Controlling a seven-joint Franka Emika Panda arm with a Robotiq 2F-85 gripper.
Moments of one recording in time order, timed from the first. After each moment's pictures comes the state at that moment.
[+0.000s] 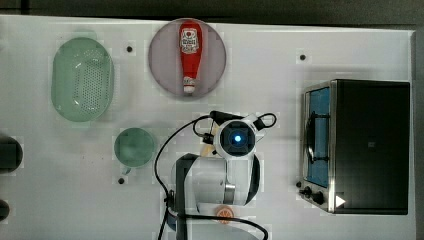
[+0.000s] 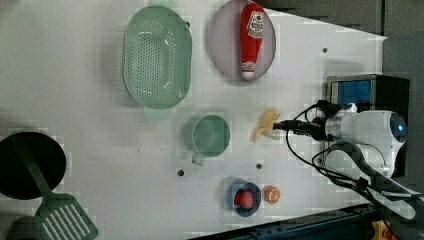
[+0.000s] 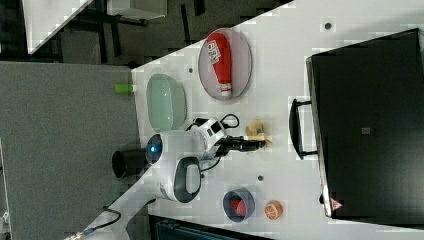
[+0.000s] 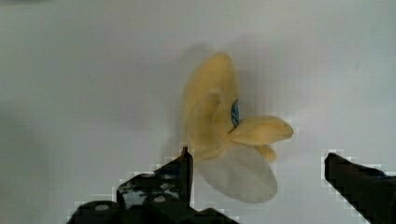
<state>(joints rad) -0.06 0.25 -0.02 -2.46 -0.01 1.08 -0.65</state>
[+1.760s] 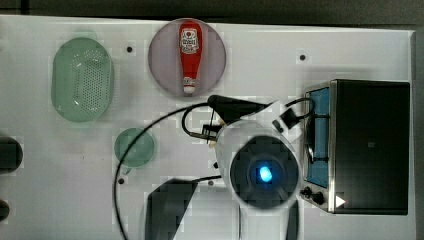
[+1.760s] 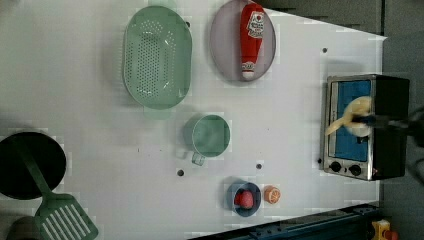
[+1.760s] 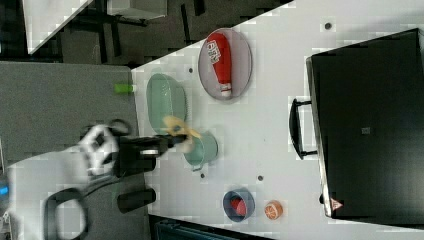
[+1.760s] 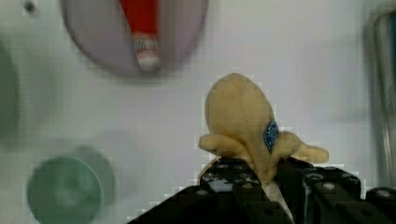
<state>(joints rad) -0.04 -0.30 -0.02 -2.23 0.01 0.52 -0.68</state>
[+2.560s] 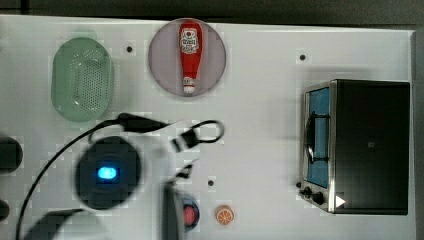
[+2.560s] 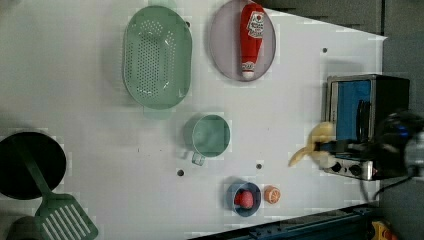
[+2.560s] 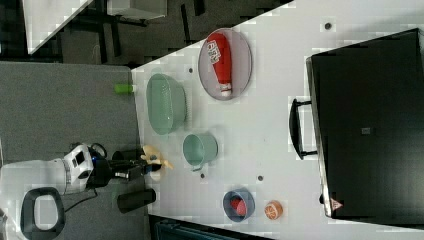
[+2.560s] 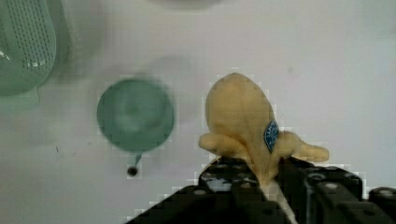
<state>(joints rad) -0.02 -0.28 0.28 -2.24 0.10 0.32 -0.32</state>
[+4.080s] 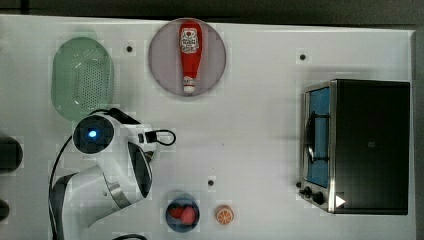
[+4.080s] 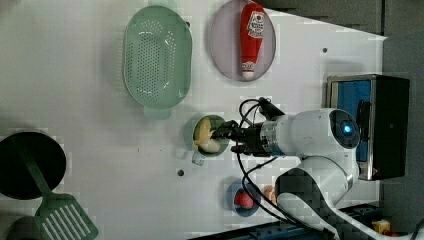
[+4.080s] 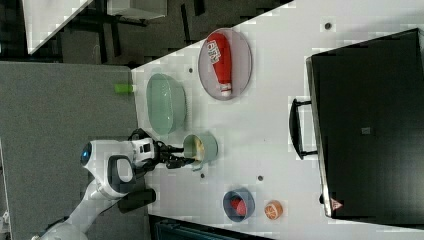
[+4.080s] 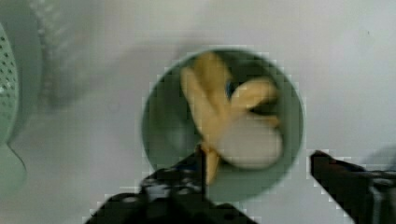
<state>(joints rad) 0.02 0.23 0.44 -2.30 0.01 0.83 0.21</state>
